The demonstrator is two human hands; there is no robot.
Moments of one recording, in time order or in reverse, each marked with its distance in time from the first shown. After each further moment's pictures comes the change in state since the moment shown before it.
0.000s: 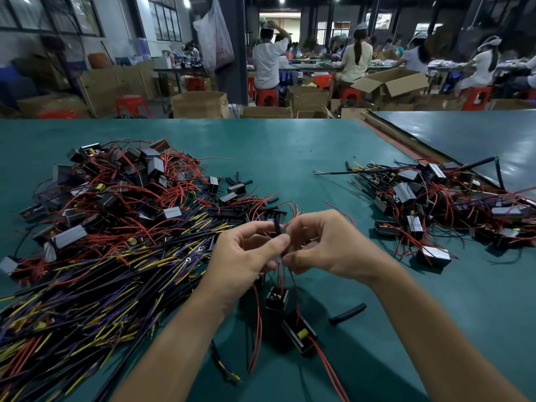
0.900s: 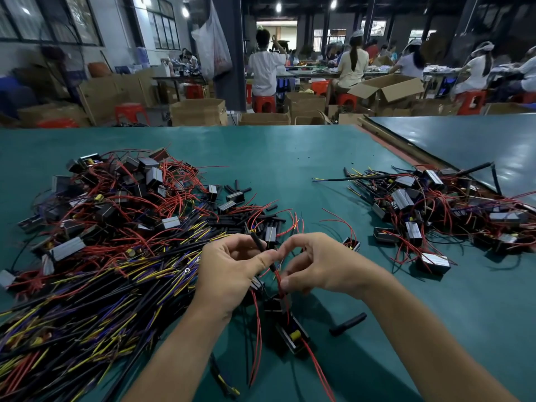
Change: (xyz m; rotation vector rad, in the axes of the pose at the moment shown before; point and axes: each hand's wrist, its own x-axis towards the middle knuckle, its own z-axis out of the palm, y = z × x) left_hand 0.005 -0.010 -0.007 0.055 0.187 0.088; right_hand 0.000 0.006 0.005 -0.027 -0.134 0.254
